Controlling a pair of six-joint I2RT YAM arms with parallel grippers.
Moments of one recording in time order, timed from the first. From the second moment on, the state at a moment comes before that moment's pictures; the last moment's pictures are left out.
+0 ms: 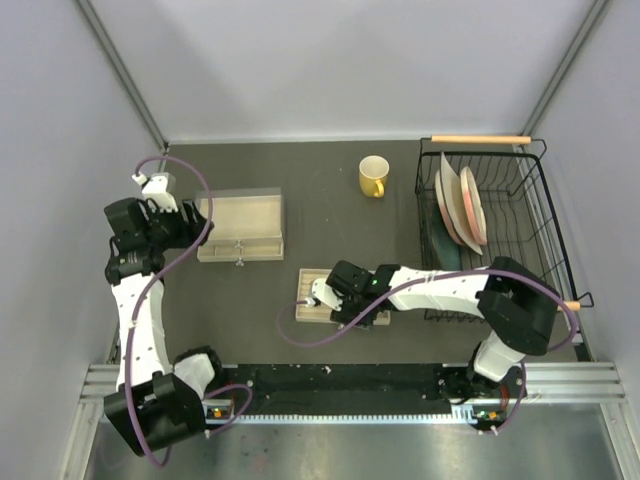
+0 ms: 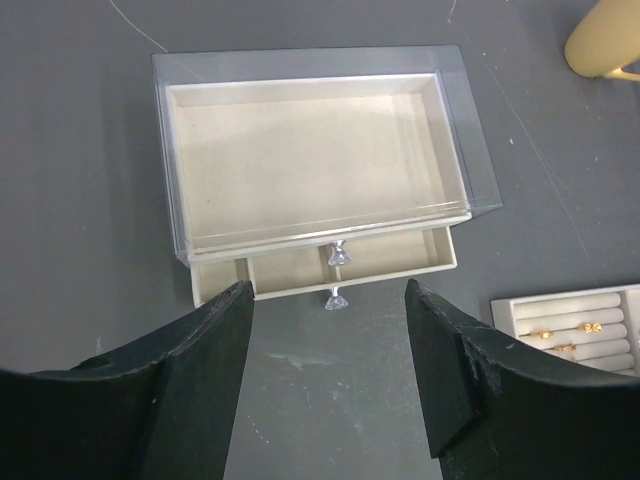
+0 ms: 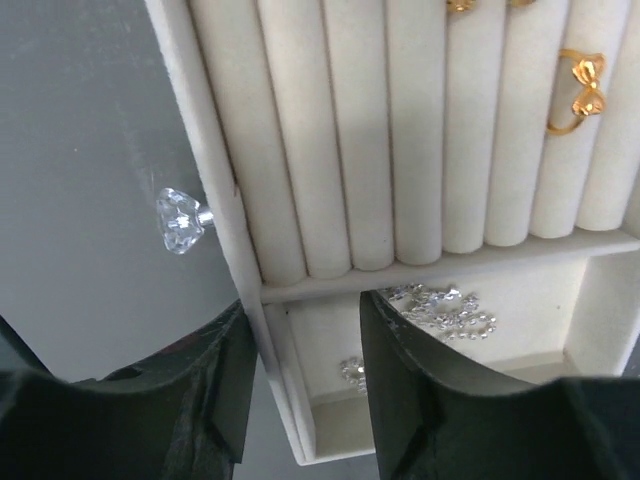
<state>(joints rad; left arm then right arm) 0.36 0.99 0.92 -0.47 0.56 0.06 1.08 1.61 0.93 -0.53 0.03 -0.33</state>
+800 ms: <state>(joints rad) 0.37 1.30 1.06 -0.34 0.35 0.03 1.11 1.65 1.15 -0.67 0.08 -0.38</state>
